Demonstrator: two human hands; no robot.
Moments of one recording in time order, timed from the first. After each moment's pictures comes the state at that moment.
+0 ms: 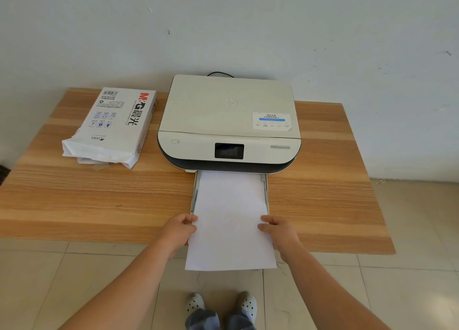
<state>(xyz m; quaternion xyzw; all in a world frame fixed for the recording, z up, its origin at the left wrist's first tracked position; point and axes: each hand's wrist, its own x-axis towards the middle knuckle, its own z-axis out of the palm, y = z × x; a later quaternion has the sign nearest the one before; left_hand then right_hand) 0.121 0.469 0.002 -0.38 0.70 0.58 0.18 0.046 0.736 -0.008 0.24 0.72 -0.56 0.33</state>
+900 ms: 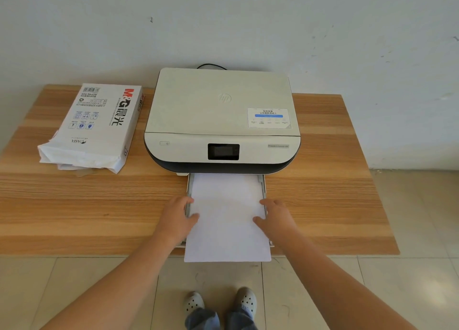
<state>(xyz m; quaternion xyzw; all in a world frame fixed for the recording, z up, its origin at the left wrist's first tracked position) 0.074 0.465 0.000 -0.22 0.89 0.39 0.11 0.001 0.719 0.003 0.00 0.92 -0.24 0.30</state>
